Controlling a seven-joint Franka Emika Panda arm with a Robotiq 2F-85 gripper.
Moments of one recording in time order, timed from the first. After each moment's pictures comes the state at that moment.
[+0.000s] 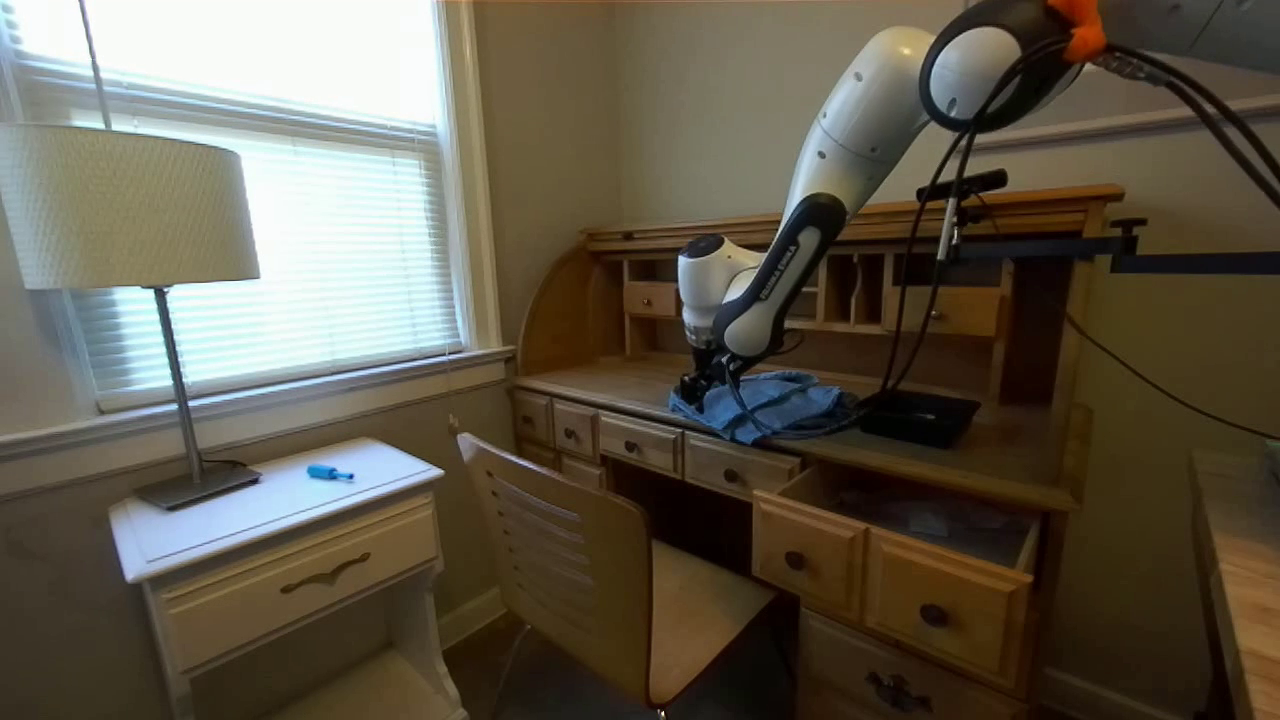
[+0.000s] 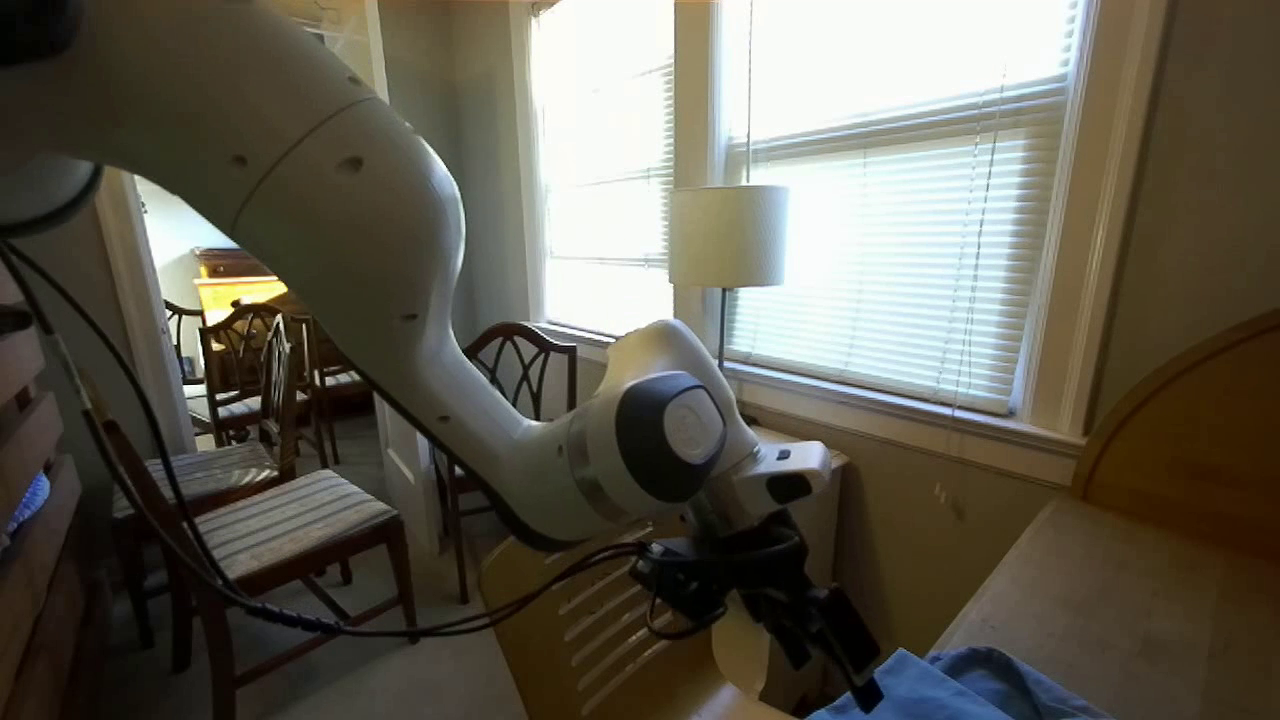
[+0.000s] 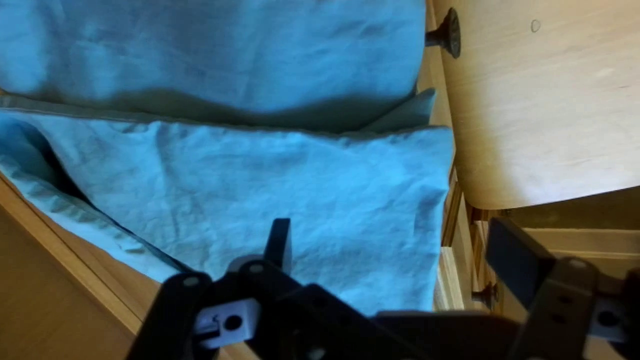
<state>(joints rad) 0.08 1.13 -0.33 -1.30 -0.44 2.67 0.61</state>
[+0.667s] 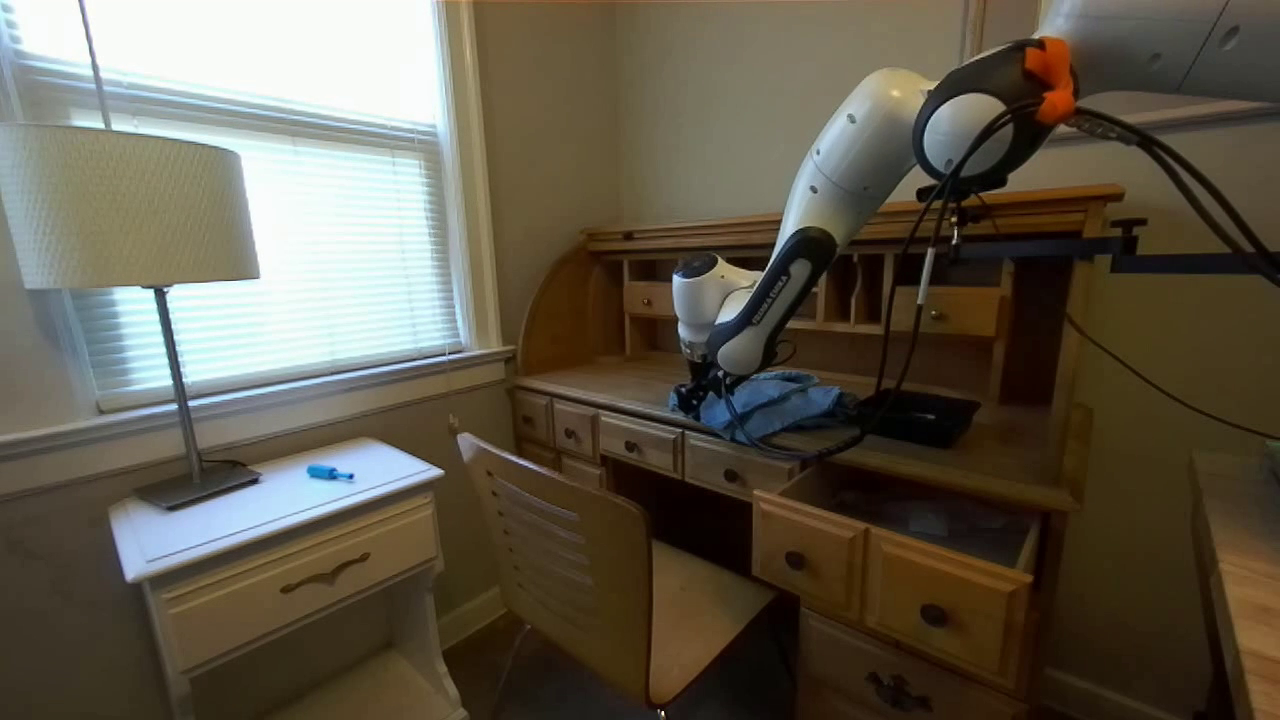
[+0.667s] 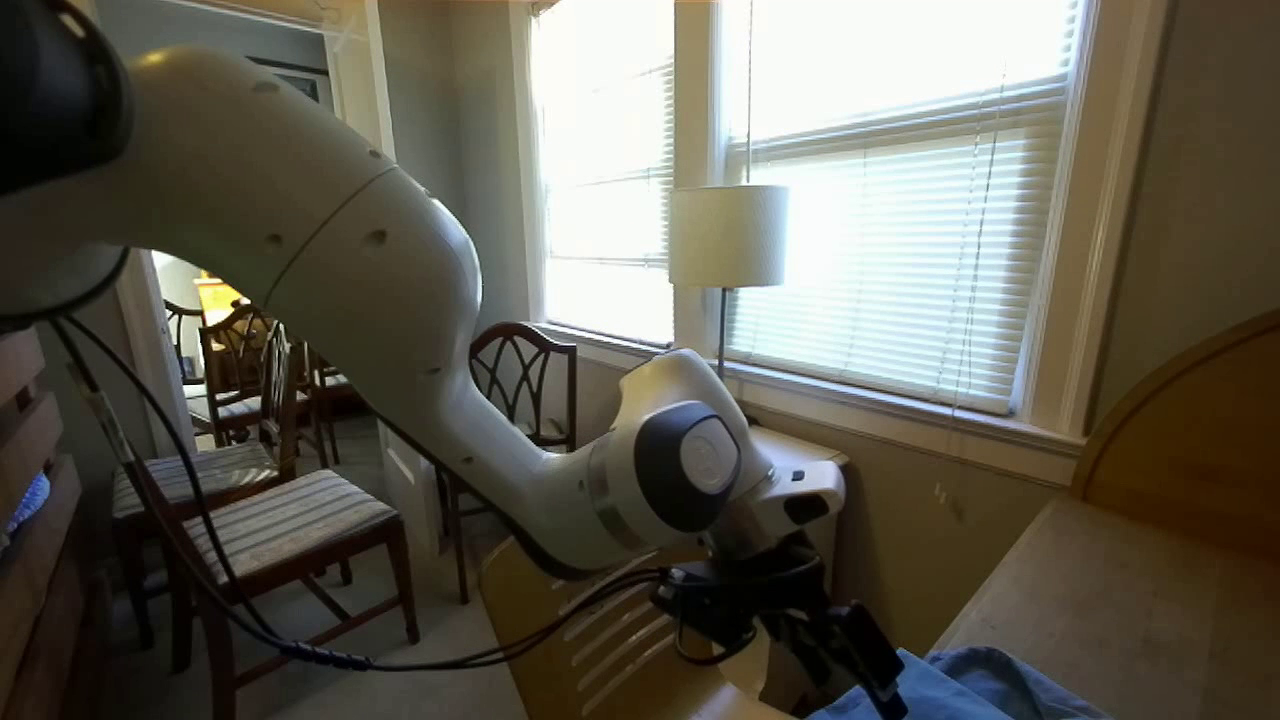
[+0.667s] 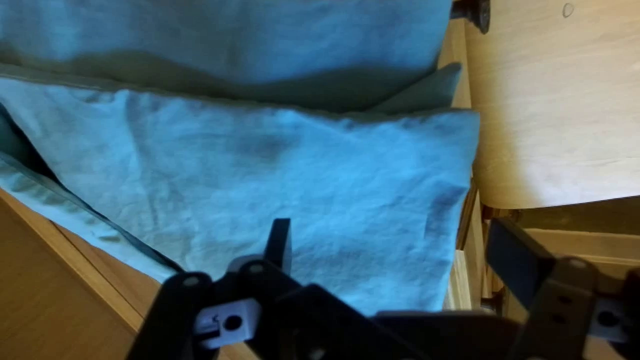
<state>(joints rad) 0.08 1.26 -0.38 -1.14 -0.39 2.65 0.57</state>
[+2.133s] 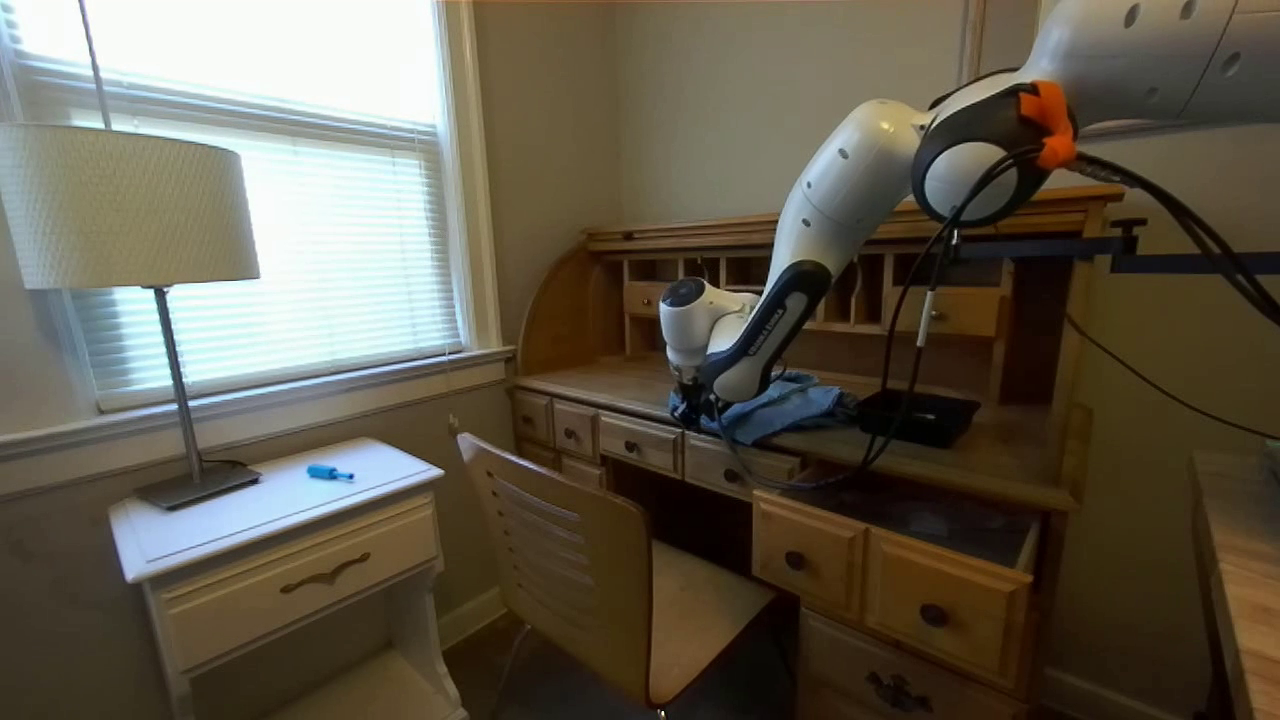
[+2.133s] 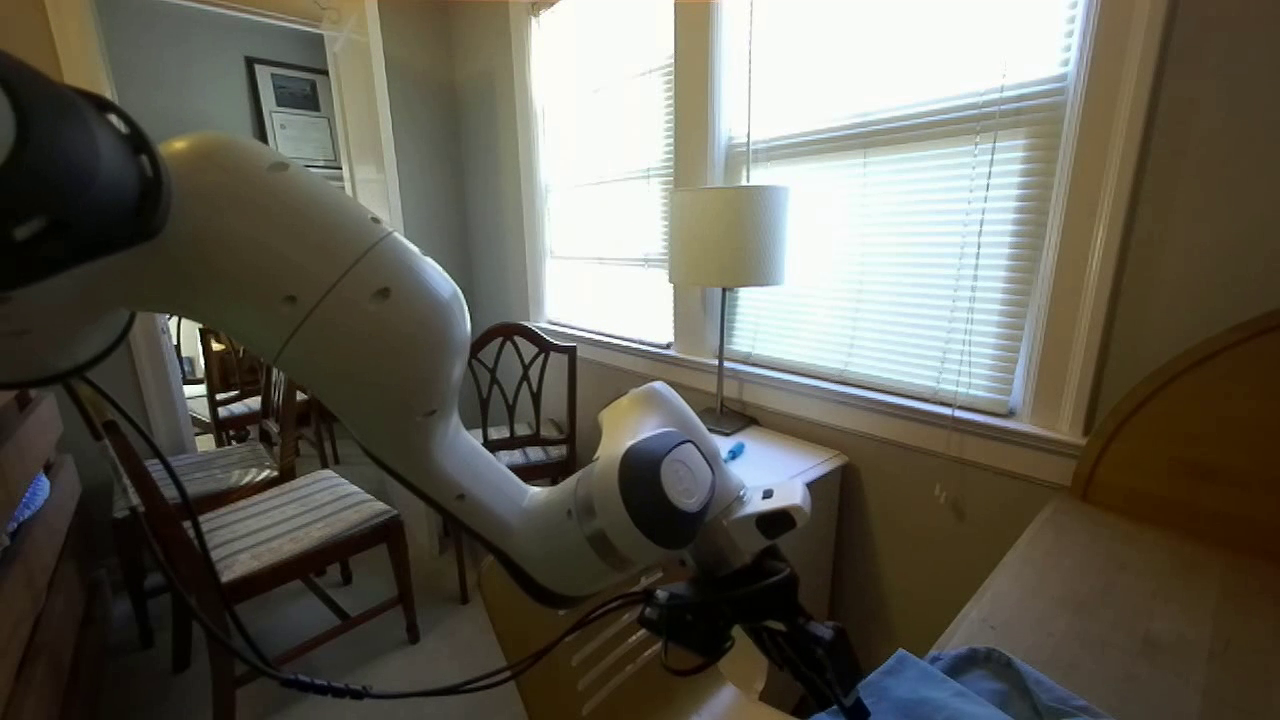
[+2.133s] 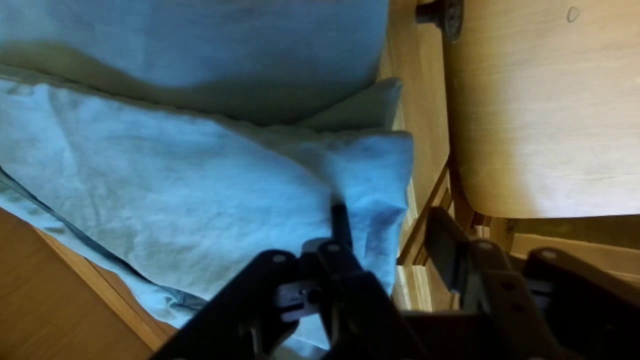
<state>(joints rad) 0.15 1.37 -0.45 -1.05 -0.39 2.64 0.61</state>
